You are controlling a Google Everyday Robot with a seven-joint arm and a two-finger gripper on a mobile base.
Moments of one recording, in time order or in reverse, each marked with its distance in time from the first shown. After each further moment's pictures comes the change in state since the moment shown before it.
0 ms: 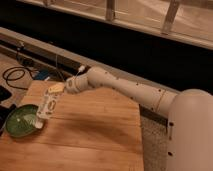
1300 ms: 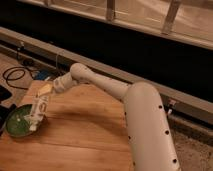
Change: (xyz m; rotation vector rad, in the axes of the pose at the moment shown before) arm -0.006 -0.028 0.115 -0.020 0.253 0.034
